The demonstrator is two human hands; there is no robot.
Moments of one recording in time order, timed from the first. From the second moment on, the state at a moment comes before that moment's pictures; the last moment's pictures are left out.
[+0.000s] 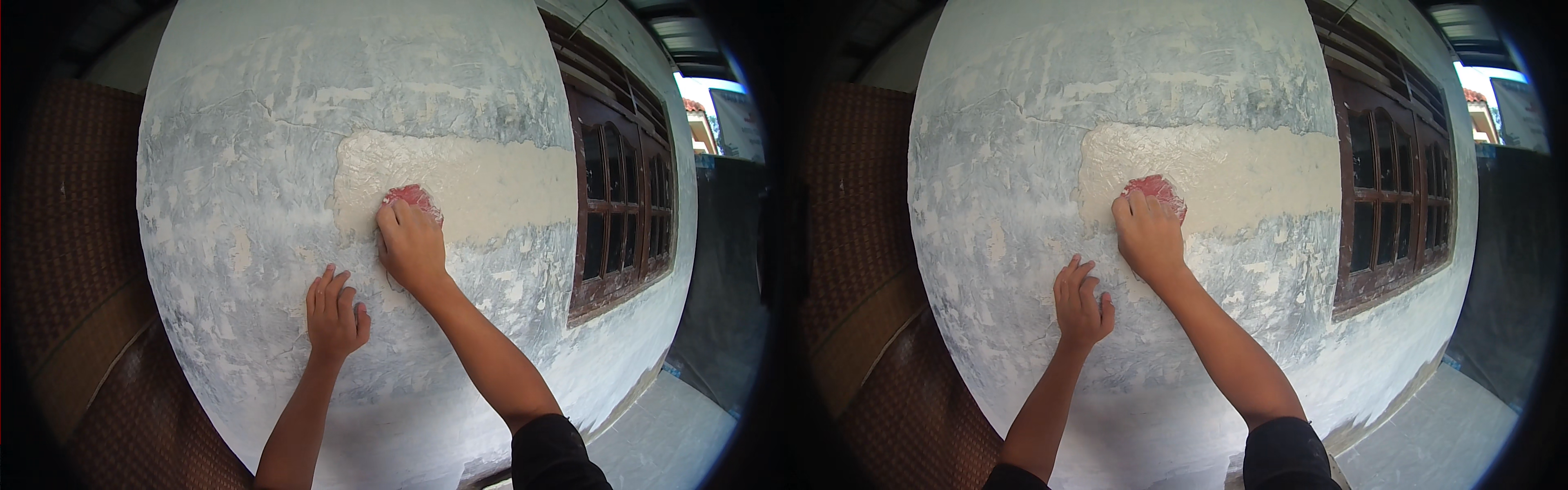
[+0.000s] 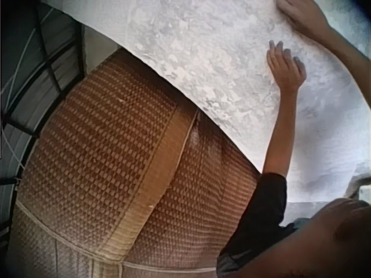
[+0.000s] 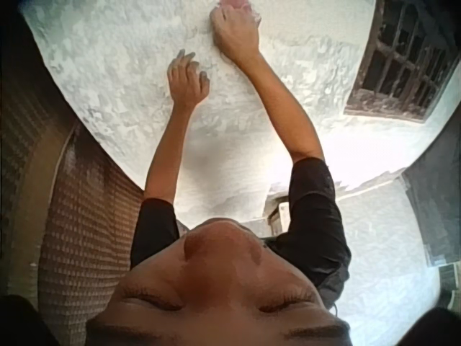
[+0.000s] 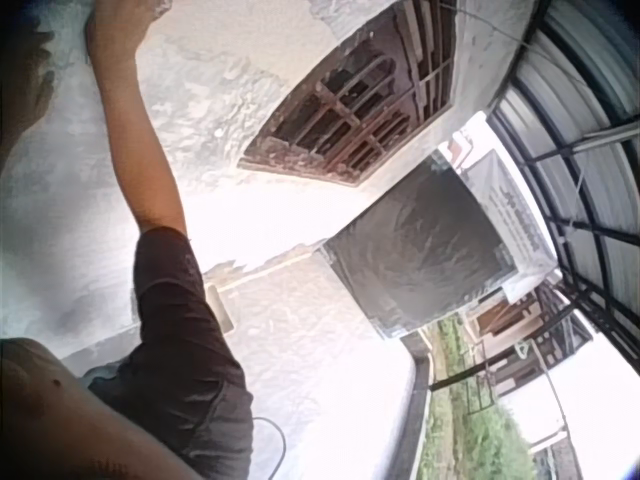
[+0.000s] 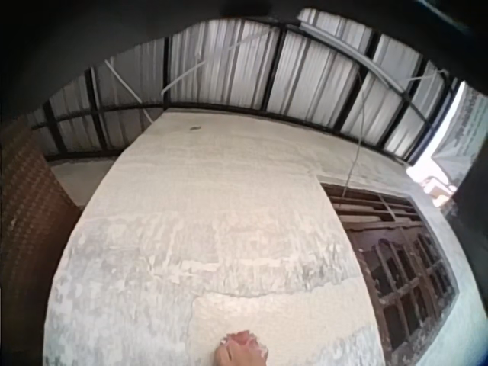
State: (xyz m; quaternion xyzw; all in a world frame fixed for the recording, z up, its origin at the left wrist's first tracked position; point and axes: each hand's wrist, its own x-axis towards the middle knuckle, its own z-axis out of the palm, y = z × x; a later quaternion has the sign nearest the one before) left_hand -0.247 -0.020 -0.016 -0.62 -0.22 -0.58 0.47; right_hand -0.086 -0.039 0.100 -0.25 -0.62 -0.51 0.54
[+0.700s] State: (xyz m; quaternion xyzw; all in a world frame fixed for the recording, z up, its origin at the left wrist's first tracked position) left_hand -0.247 -0.018 -0.017 -0.63 -0.22 -0.58 0.47; right_hand -0.094 -0.049 0.090 -0.20 -0.62 -0.51 0.57
